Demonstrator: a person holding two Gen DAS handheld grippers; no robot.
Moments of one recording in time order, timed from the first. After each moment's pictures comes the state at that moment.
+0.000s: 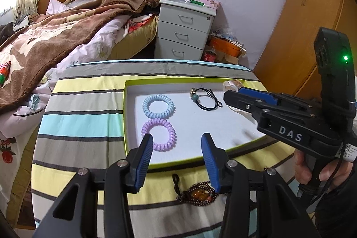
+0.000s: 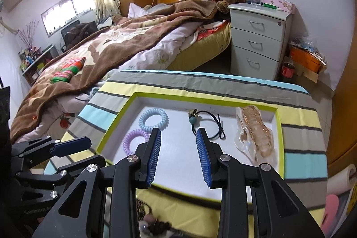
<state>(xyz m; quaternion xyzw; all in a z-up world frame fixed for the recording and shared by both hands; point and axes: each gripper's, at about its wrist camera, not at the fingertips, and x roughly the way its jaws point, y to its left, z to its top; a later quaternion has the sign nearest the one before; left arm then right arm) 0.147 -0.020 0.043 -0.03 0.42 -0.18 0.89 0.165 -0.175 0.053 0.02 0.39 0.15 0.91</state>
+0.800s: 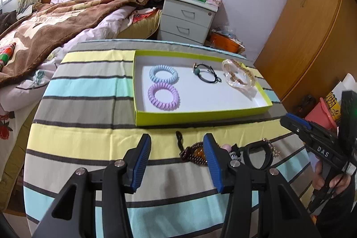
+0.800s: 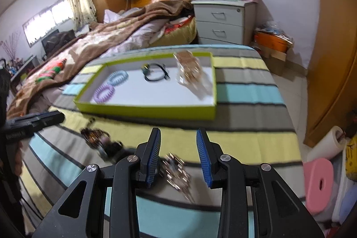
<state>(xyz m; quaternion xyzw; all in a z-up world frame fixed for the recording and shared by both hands) 0.103 0.004 0.016 -0.05 0.43 -0.18 0.88 0.063 -0.251 0.013 0.04 0.39 0.06 0.92</state>
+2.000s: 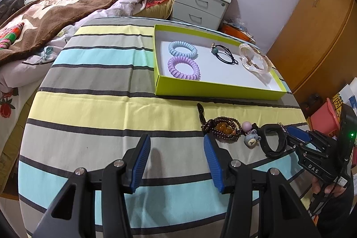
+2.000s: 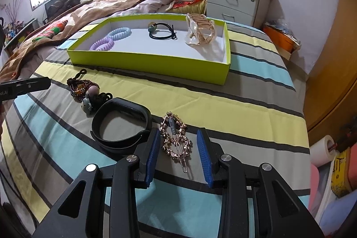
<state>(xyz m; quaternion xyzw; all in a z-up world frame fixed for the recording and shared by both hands) 0.089 0.024 -0.012 -0.07 0.46 -0.15 0.87 0.055 -0.234 -0.024 -0.05 0.44 0.08 0.89</state>
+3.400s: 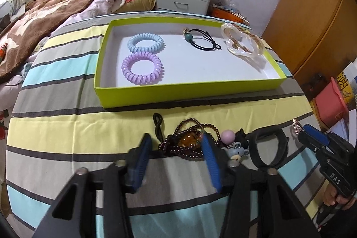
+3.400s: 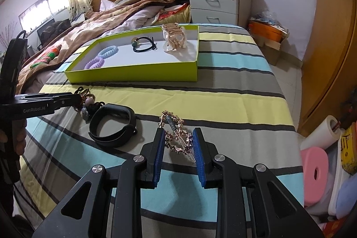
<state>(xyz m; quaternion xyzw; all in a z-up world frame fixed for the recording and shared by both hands) 0.115 -0.044 -0.023 0.00 0.48 -0.16 0.86 0.034 -0.270 -0.014 0.03 0.42 0.06 0.91</state>
